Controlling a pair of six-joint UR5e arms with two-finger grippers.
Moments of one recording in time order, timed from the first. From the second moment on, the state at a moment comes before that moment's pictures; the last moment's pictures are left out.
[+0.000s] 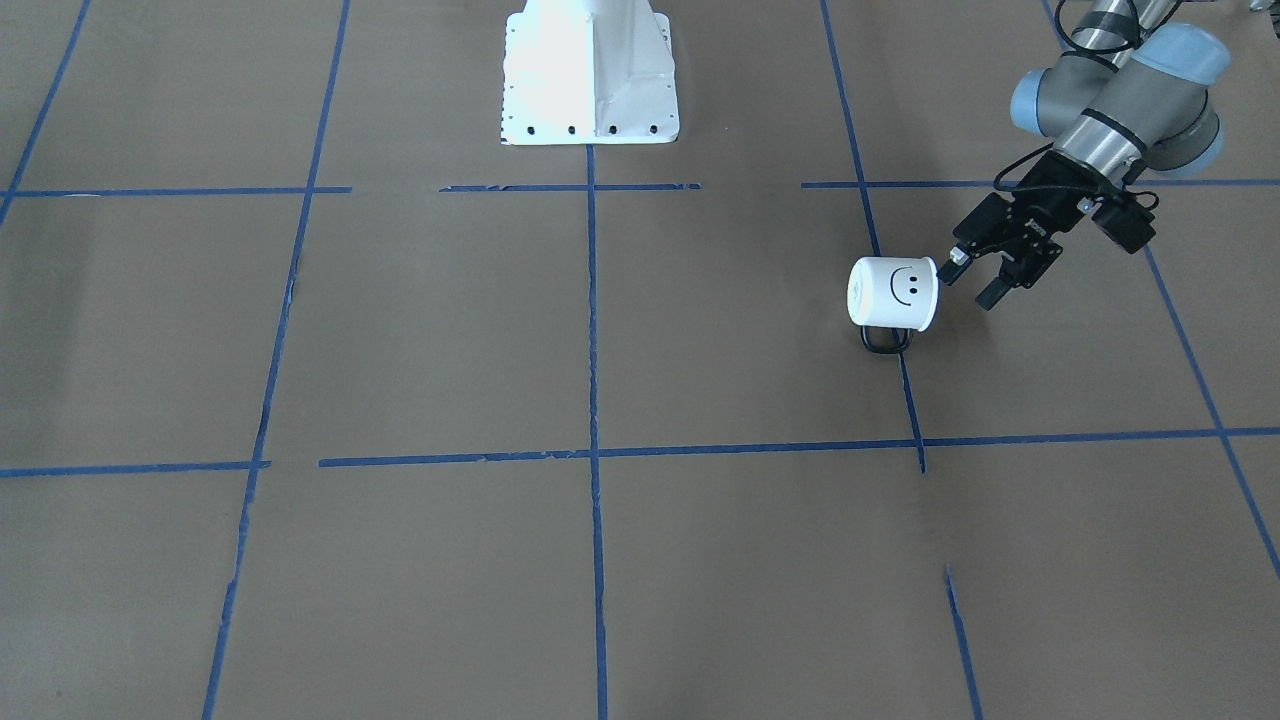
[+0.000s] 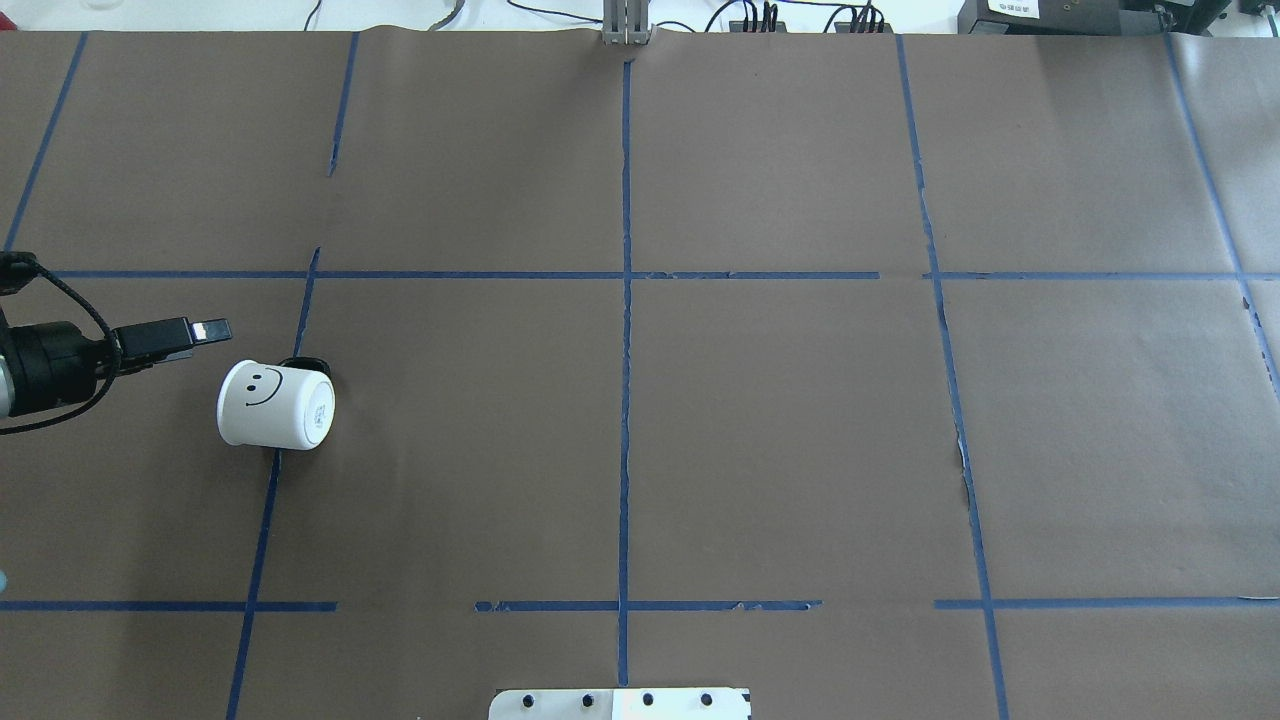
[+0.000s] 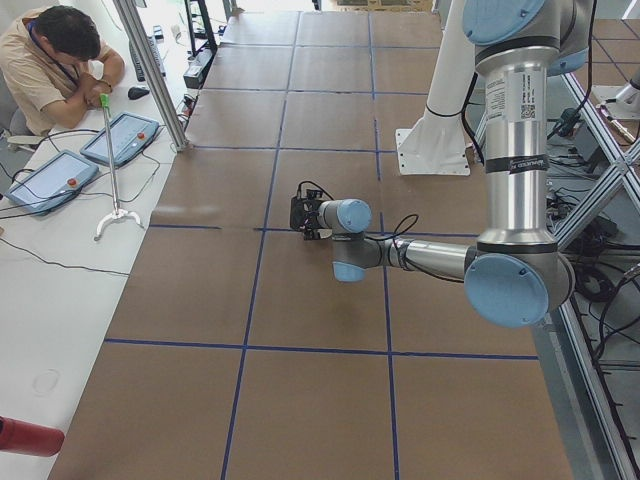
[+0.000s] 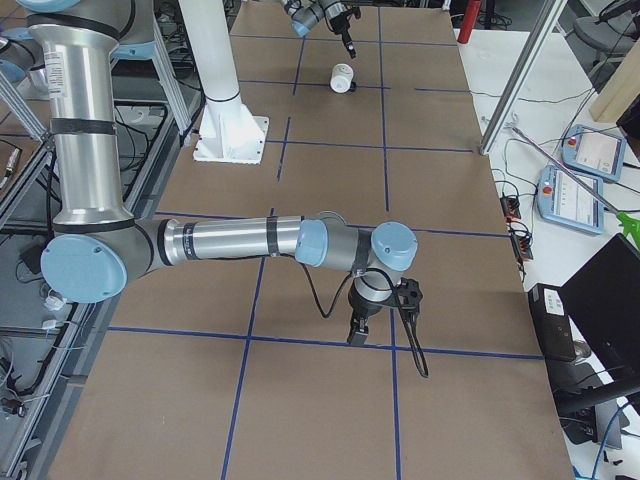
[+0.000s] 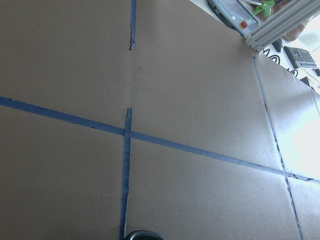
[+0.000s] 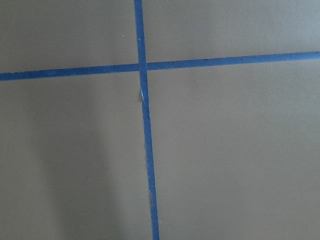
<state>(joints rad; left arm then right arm) -0.75 -1.50 -1.57 -3.17 -1.80 -1.47 1.53 -1.54 1.64 -1.83 2.27 0.01</state>
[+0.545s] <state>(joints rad) -0.68 -1.61 -1.36 -3.42 -1.81 -1.56 1.53 -1.54 1.64 -1.83 2.27 0.01</state>
